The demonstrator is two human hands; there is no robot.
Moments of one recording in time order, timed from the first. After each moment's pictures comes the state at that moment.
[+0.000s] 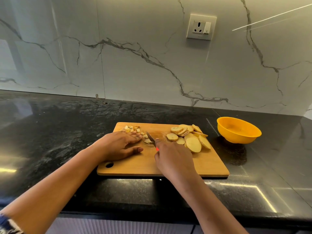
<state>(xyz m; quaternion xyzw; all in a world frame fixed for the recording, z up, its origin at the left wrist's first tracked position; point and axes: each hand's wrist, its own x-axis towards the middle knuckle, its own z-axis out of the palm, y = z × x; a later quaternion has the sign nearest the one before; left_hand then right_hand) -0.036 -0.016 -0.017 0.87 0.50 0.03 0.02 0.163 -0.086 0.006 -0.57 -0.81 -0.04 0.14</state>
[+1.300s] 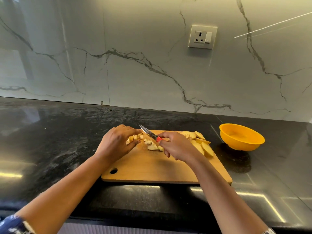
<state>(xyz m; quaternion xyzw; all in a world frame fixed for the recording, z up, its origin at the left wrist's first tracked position) -0.037 -0.024 -0.014 0.80 0.49 0.33 -0.14 0.179 -0.037 0.024 -0.54 -0.77 0.25 0.24</state>
